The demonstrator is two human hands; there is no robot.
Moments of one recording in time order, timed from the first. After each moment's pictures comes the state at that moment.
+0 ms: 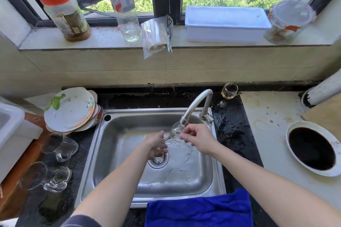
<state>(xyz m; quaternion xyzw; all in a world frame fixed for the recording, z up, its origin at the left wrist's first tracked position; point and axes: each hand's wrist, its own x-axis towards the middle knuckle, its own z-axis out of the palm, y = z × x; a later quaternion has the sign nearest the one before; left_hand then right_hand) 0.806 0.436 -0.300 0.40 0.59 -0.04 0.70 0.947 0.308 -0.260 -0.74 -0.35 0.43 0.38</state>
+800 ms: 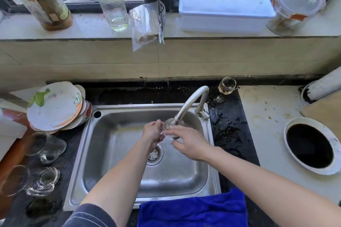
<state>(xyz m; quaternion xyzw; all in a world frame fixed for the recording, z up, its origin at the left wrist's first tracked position) 0.847 0.447 -0.341 0.40 0.59 0.11 0.69 0.941 0.315 -0.248 -0.74 -0.55 0.35 0.15</state>
